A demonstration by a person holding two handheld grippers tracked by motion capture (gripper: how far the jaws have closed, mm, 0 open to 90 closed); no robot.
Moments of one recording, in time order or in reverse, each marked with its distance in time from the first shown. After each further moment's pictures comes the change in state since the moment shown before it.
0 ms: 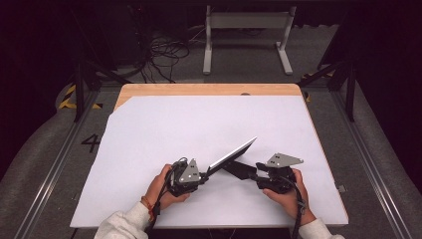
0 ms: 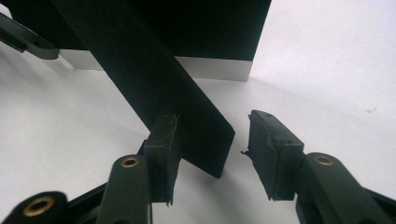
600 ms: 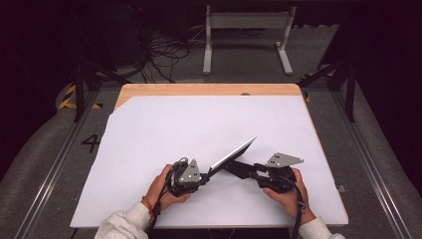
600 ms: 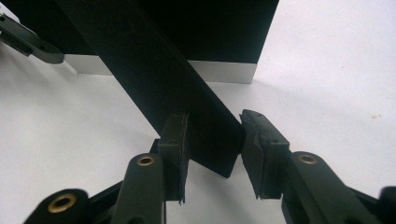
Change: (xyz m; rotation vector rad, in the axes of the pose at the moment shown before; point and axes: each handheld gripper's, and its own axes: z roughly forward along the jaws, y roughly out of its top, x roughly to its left) left arm -0.001 0.001 0.001 -0.007 -0.021 -0.003; right arm -0.001 0.001 0.000 -0.008 0.018 -0.010
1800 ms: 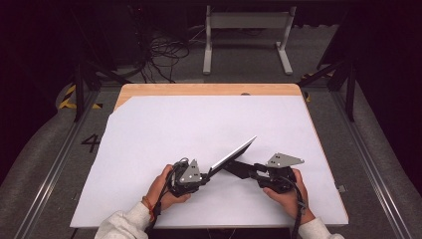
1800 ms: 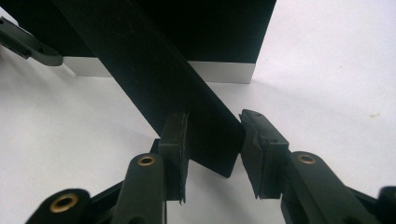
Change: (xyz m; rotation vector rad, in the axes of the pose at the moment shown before) left arm -0.001 0.001 0.000 0.001 0.003 0.003; right arm 0.000 -0.001 0.000 -0.007 -0.004 0.006
